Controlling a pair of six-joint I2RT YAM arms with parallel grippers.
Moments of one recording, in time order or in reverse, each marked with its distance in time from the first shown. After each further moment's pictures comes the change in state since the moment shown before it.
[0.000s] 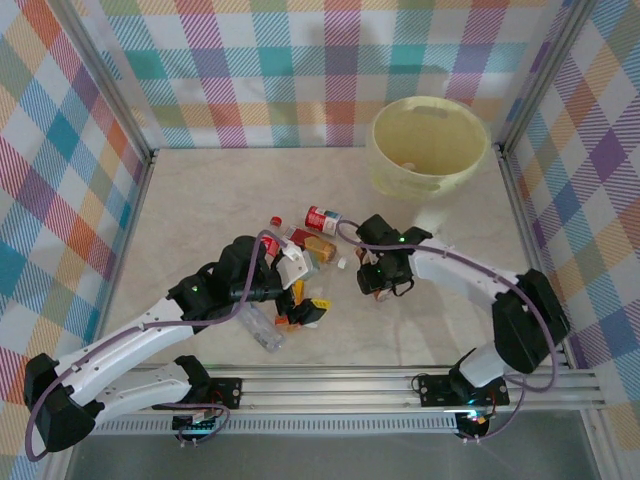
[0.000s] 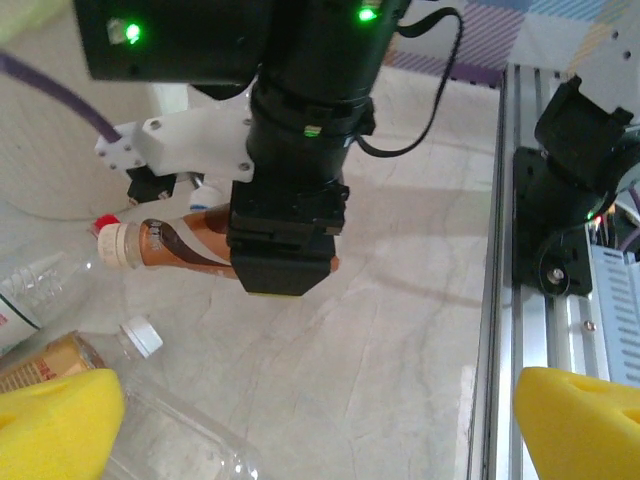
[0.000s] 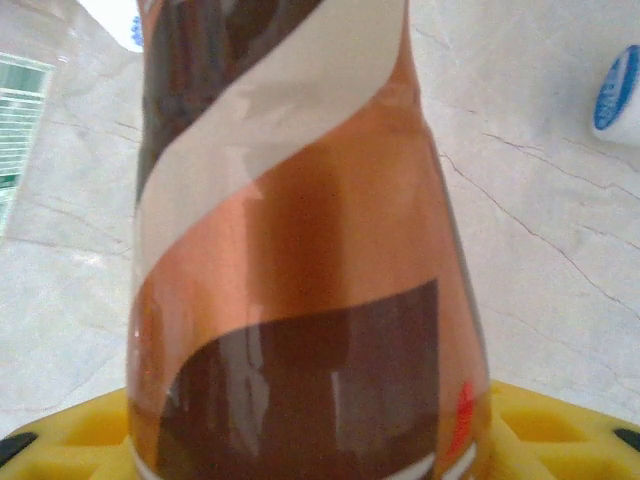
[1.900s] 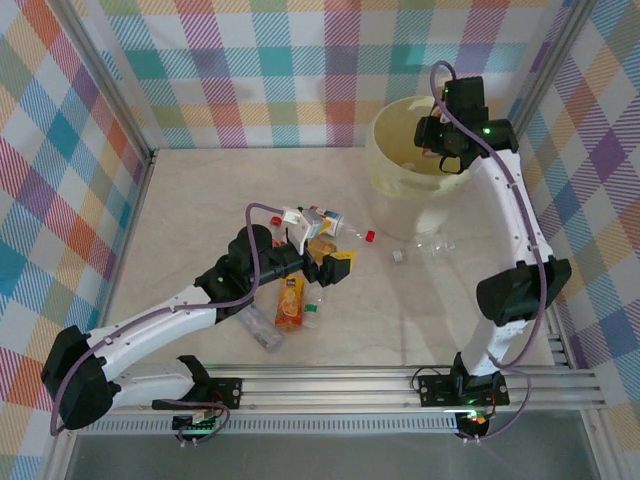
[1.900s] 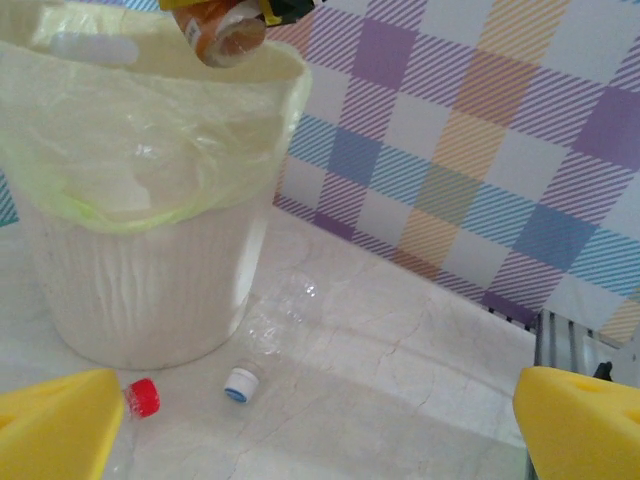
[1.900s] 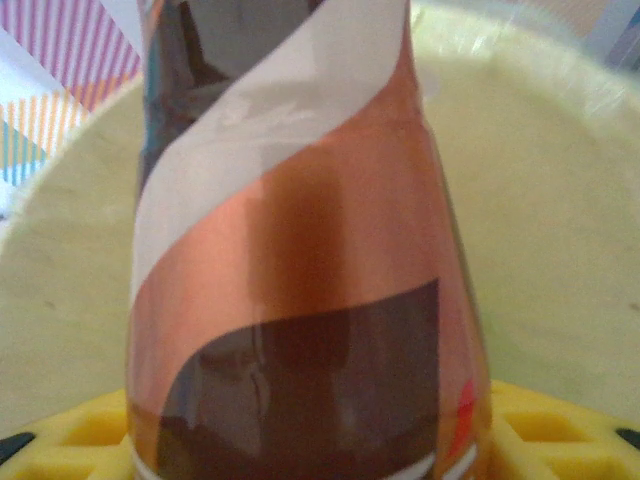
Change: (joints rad) left arm 0.000 0.166 -0.009 0.541 -0.143 -0.350; right arm -0.494 0.302 1.031 -0.156 0.073 -0.013
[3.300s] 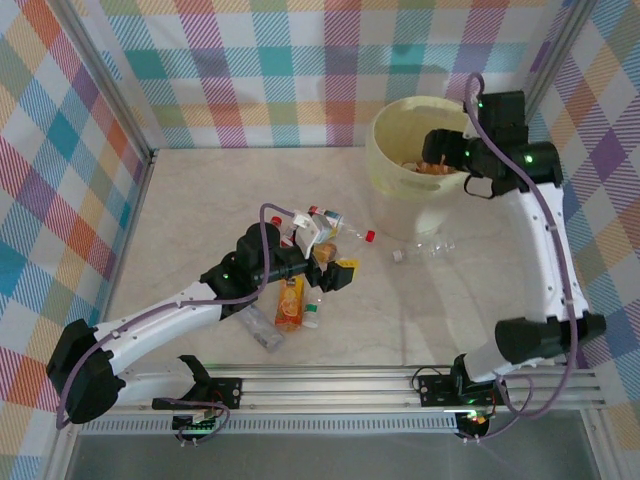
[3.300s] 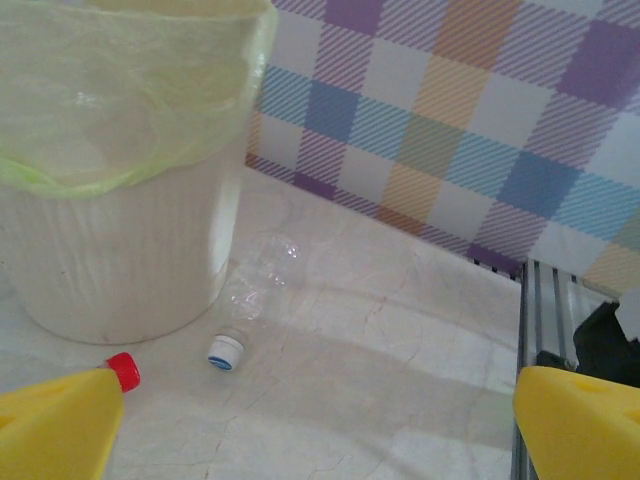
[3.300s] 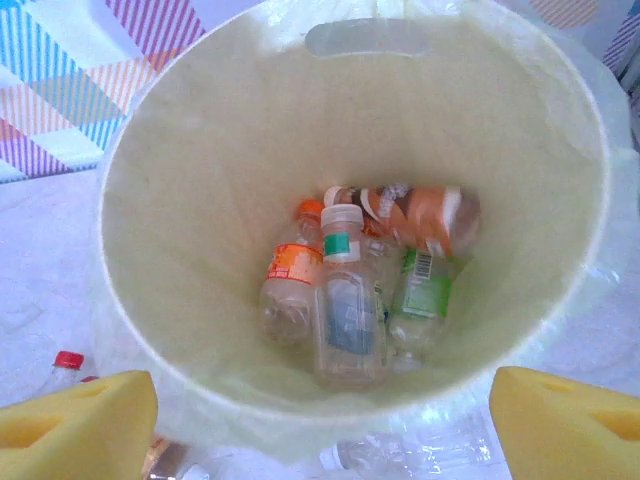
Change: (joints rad) left arm 0.000 0.042 0.019 -0.052 0.092 0.071; right arm -0.032 -0.317 -0.154 -0.104 -0.097 -0.048
